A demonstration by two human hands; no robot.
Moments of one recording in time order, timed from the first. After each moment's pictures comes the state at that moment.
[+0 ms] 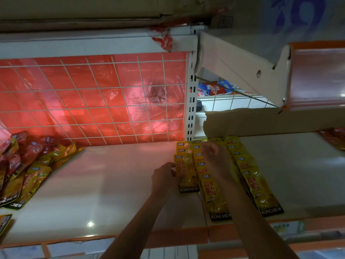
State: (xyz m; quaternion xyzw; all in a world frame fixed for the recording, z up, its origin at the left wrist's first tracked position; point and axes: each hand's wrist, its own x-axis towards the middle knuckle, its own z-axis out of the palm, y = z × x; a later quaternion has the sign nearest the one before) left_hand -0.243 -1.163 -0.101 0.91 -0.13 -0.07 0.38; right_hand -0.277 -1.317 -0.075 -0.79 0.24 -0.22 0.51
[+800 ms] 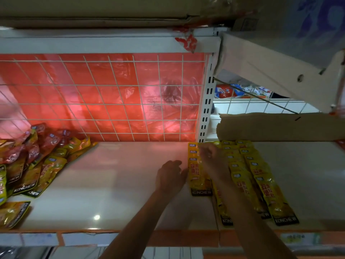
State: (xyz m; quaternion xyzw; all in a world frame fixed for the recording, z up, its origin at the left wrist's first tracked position) left_hand -0.233 -1.149 -0.097 0.95 -0.17 -0.03 0.26; right_hand -0.262 -1.284 -0.069 -0.83 0.20 -0.19 0.49
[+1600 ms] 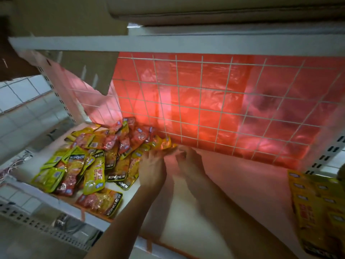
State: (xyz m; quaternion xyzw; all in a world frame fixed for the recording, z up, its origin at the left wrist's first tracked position) left_hand -0.125 -0.887 -0.103 0.99 0.00 0.15 0.07; right_hand -0.116 -1.008 -0.082 -0.86 0.08 0.01 0.51
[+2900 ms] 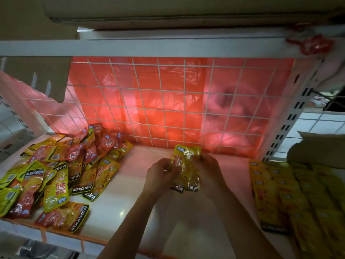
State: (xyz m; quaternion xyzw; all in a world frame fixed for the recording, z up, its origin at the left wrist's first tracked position) left_hand -0.153 -0.972 -0.083 0.86 -0.02 -0.03 0.51; right_hand -0.158 -1.117 -0.085 -0.63 0.14 -0.07 0.76
